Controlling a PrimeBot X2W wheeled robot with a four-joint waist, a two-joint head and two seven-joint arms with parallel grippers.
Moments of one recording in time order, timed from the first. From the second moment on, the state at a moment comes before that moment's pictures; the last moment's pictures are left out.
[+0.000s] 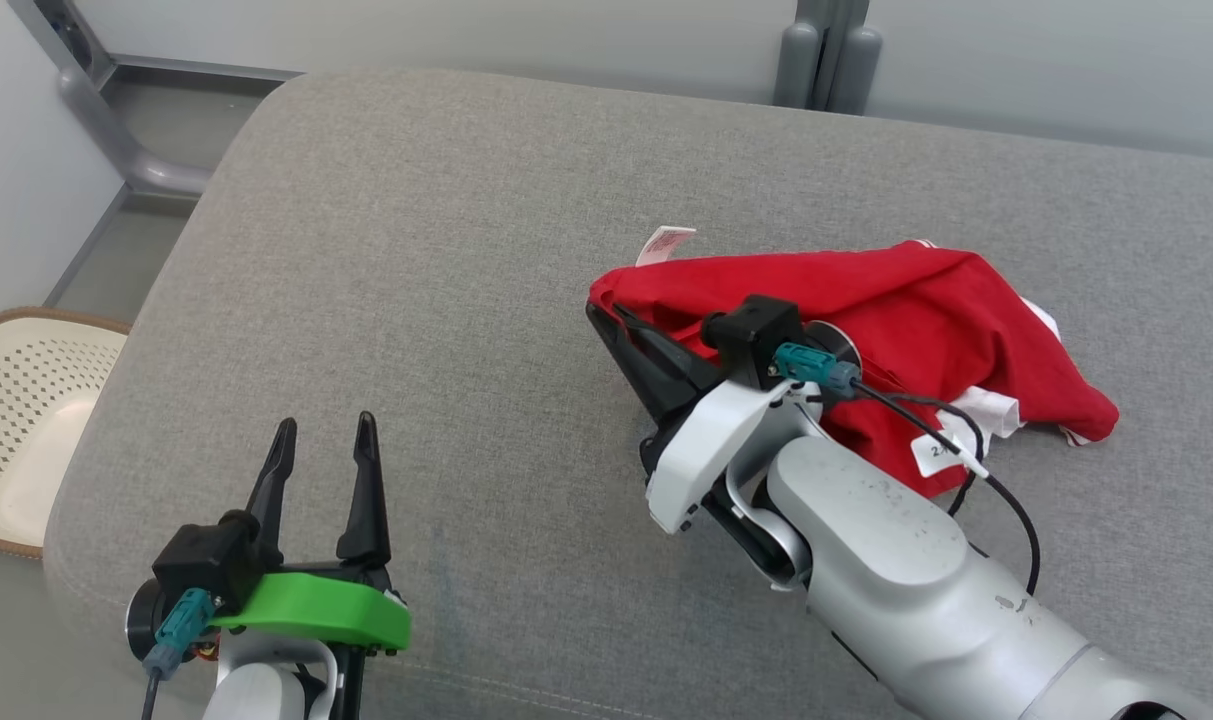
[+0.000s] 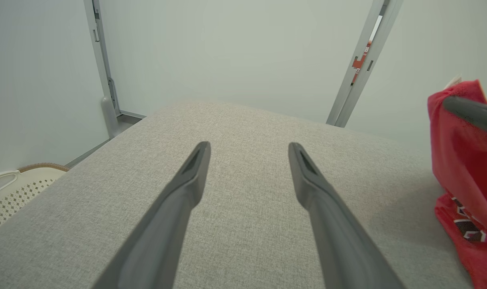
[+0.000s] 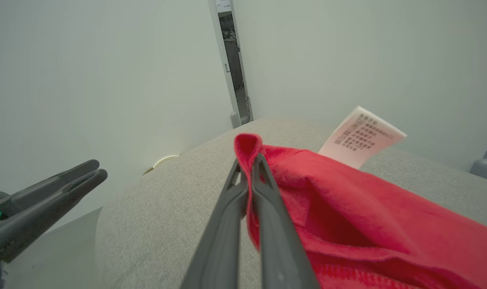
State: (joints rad) left arm -0.12 0.05 -0.10 0.25 -0.30 -0.08 -0.26; right arm -0.72 -0.05 0.76 0.64 0.56 0.13 -0.25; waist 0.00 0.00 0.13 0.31
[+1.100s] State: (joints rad) left arm -0.09 0.05 -0.07 0.23 -0.28 -0.08 -0.26; right arm -0.38 -0.25 0.29 0.59 0.38 0.13 -0.26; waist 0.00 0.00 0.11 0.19
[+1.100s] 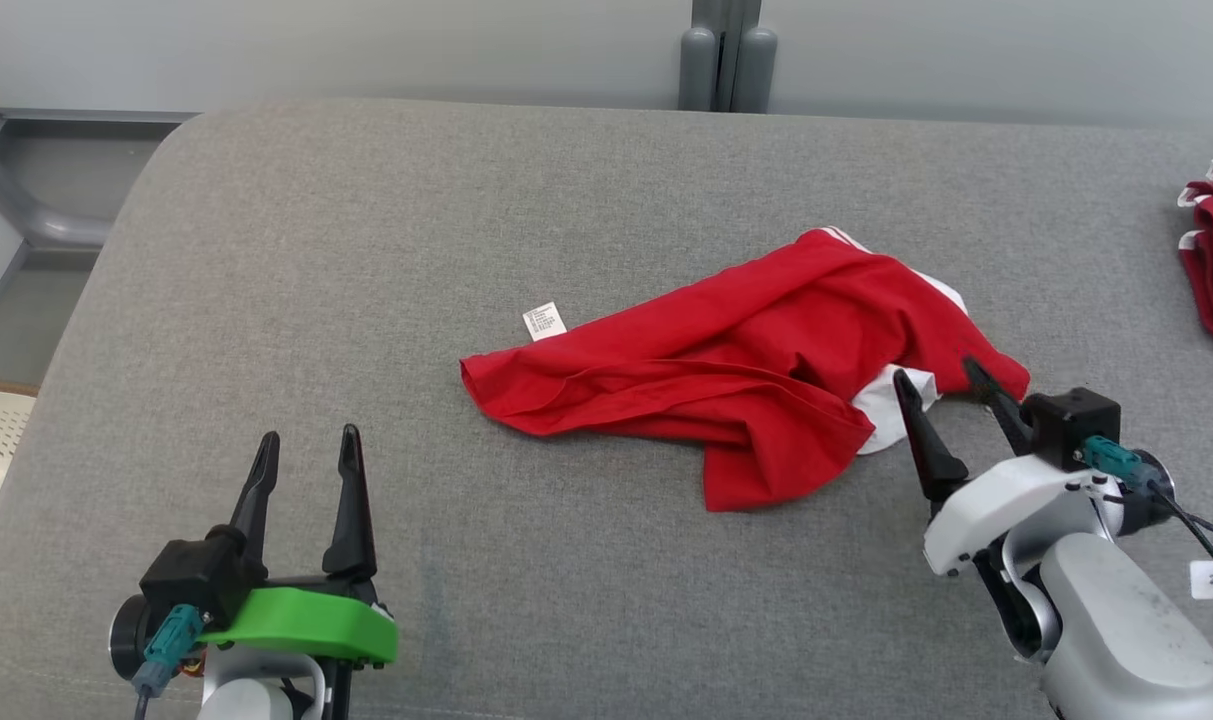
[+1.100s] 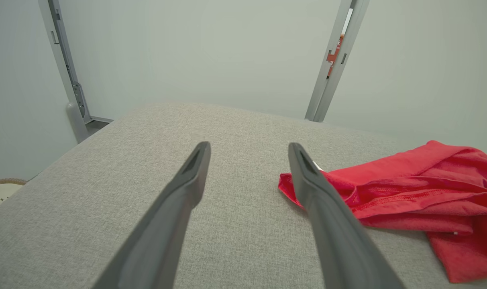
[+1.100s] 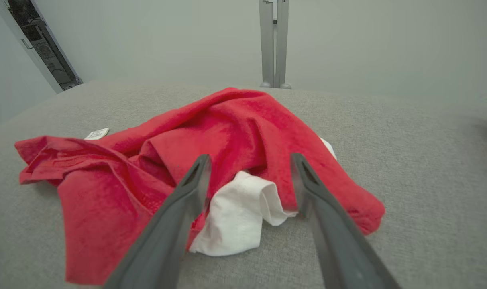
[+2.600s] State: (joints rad) left arm -0.10 0.05 -0.06 0.23 -0.28 -0.08 -0.26; right arm -0.05 -0.27 -0.01 0.38 0.41 0.13 -0.18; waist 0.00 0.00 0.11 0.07
